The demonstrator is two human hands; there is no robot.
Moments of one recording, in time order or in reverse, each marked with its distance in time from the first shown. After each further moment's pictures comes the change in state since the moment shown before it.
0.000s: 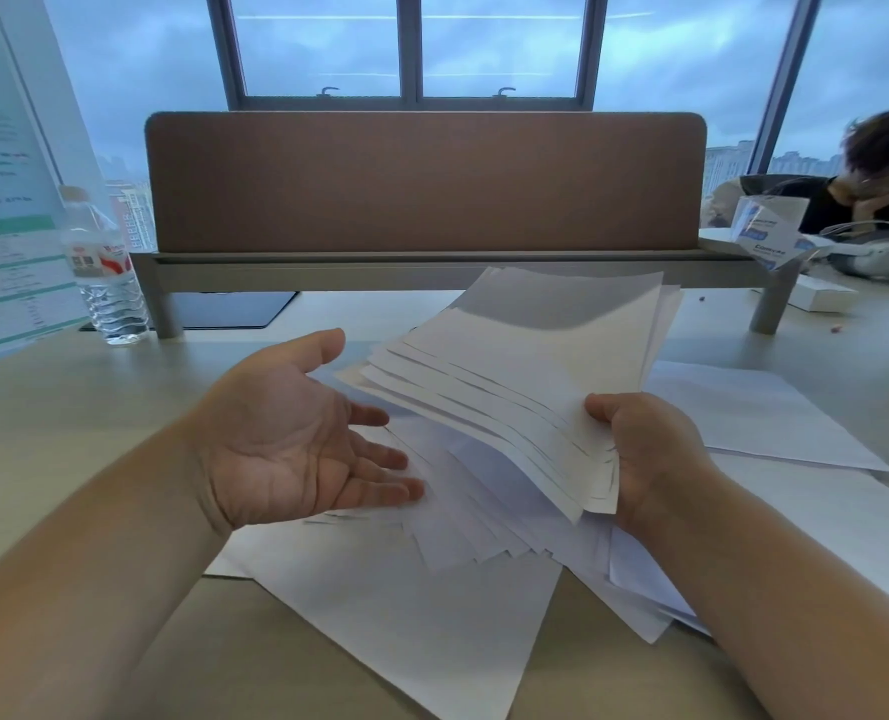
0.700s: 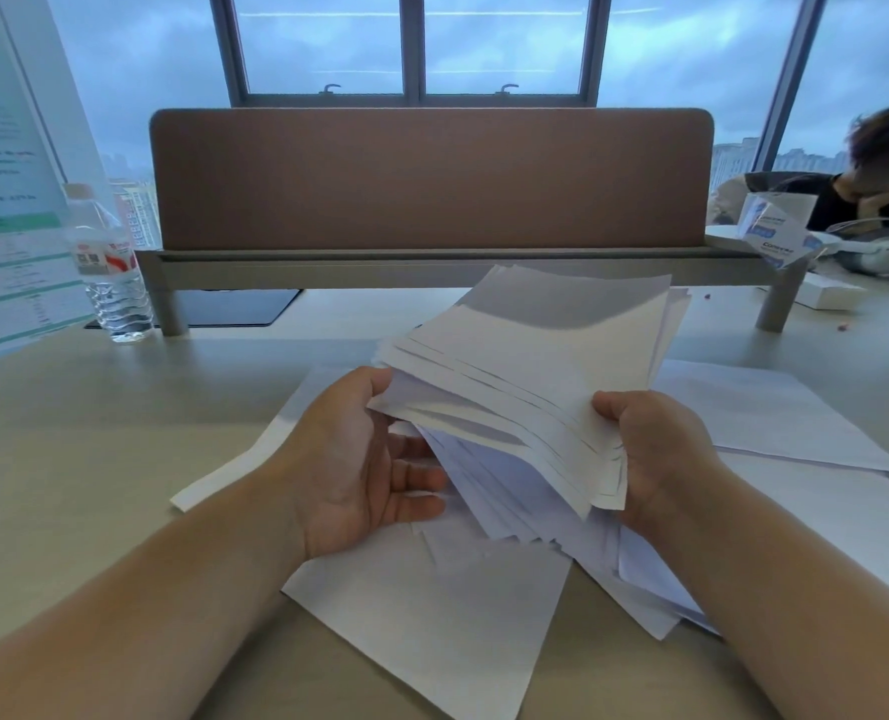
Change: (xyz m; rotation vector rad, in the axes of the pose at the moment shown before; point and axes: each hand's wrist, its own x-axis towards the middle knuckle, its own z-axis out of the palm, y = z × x) left_hand 0.035 -0.037 0.019 0.169 0.084 0.281; right_hand 0.001 0.001 0.000 -0.023 0.015 -0.034
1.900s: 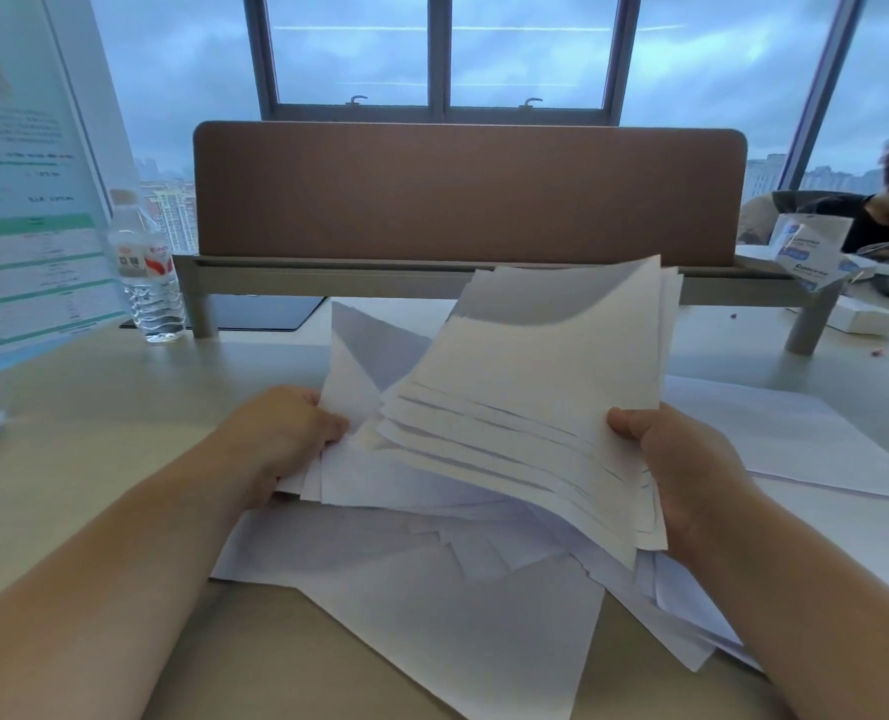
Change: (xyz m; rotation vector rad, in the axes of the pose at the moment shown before) left_hand 0.012 0.030 -0.085 0.719 0.518 0.153; right_hand -0.009 -0.006 0.000 -0.175 -0.064 -0.038
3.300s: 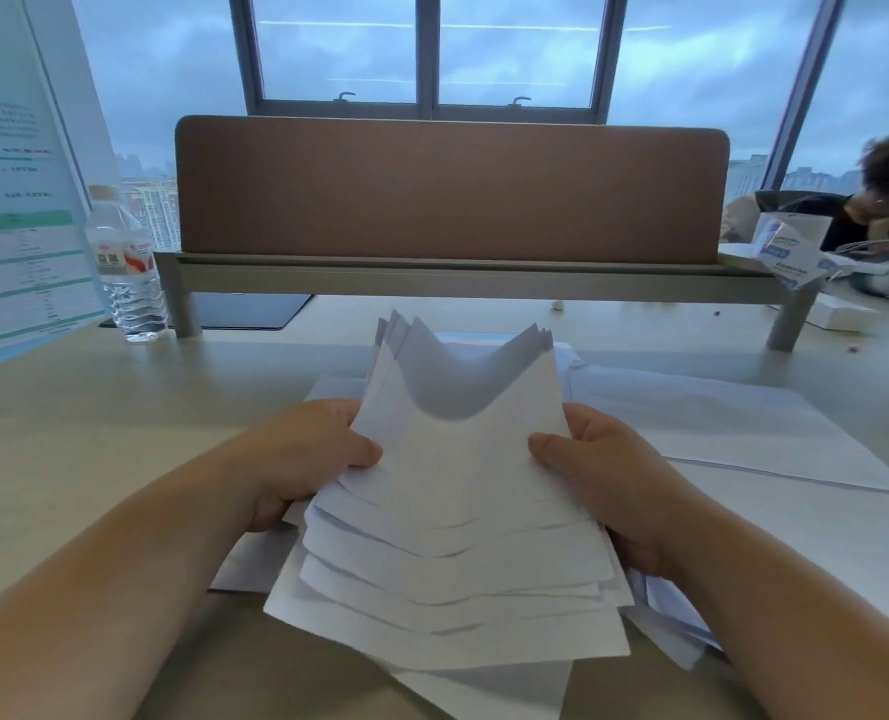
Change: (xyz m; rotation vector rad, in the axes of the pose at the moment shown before) left_hand -0.031 0.018 0.016 -0.001 -0.307 0.024; right_hand -0.005 0.016 0.013 -0.399 -0.386 -0.111
